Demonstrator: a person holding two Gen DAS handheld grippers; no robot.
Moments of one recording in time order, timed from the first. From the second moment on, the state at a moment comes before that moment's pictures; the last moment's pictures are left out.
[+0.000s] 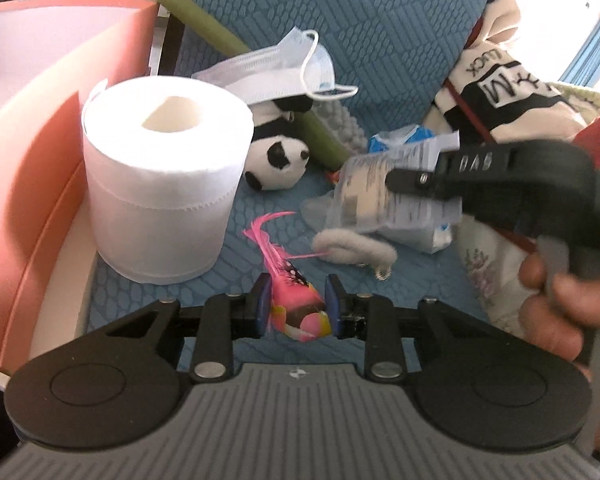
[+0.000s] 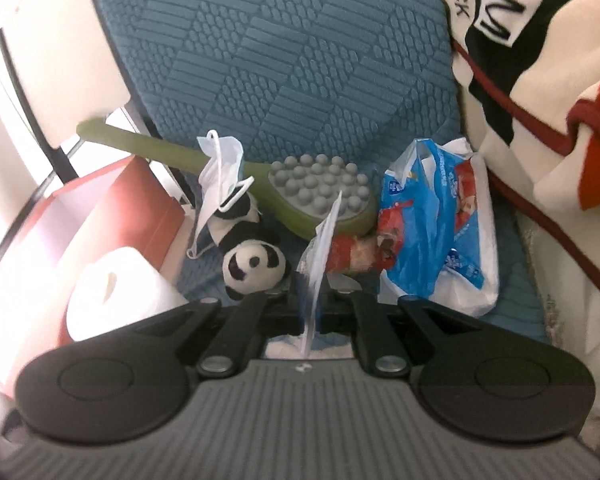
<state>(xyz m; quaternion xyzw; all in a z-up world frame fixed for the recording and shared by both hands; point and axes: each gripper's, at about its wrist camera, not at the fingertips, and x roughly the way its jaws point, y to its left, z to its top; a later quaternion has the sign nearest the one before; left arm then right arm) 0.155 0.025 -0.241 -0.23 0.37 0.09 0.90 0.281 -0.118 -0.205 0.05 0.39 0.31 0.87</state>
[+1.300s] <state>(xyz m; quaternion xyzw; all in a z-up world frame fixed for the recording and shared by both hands) 0.085 0.025 -0.145 -0.26 0.33 0.02 0.91 0.157 -0.160 -0.137 0.02 0.34 0.27 0.90</state>
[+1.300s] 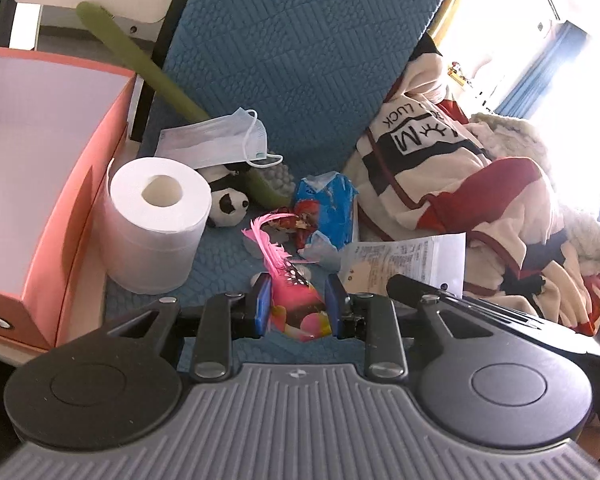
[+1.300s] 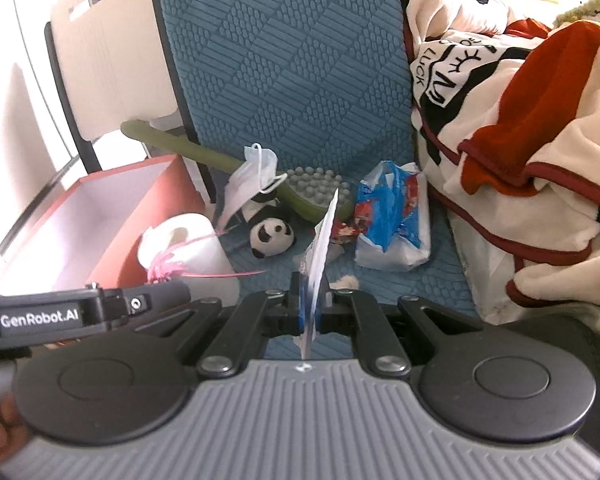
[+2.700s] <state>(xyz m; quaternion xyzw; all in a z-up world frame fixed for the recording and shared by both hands) -0.045 0.244 -0.094 -0.28 0.28 0.21 0.89 0.097 0.080 -0.078 -0.06 0.31 0.49 0.81</state>
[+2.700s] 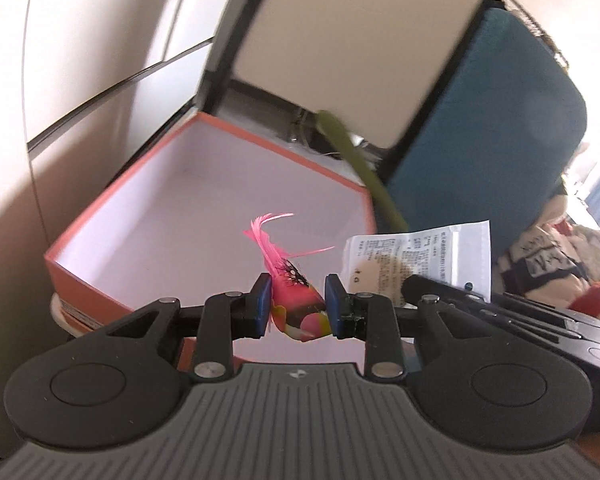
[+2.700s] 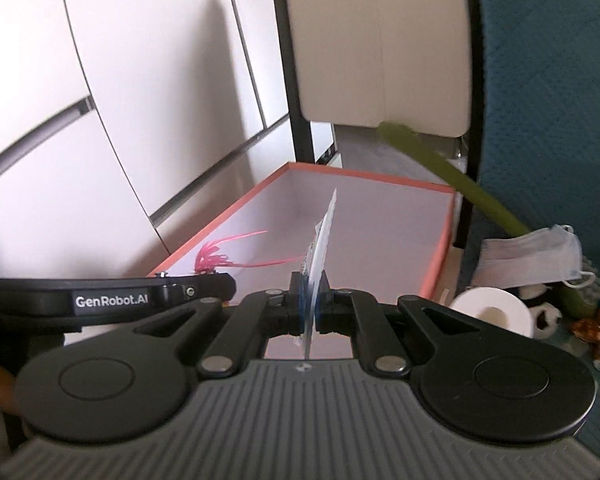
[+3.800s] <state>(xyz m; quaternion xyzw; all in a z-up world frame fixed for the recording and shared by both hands) -0.006 0.356 -0.169 -0.32 0.37 0.22 0.85 0.153 0.183 -0.143 -0.09 0.41 0.43 0.80</state>
